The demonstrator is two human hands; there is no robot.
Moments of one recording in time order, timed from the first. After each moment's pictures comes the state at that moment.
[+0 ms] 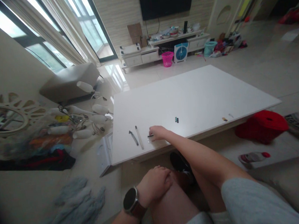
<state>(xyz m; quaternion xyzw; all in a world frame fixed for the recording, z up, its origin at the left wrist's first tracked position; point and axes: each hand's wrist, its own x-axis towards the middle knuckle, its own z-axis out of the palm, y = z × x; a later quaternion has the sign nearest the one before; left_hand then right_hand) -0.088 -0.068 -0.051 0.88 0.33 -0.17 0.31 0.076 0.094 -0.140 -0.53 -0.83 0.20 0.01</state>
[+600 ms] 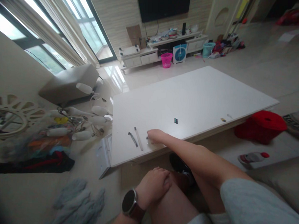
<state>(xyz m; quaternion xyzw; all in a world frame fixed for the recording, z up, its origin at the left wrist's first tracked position) -0.088 -0.068 -0.054 0.88 0.33 -0.16 0.31 0.059 0.085 -0.132 -0.51 -0.84 0.17 -0.05</state>
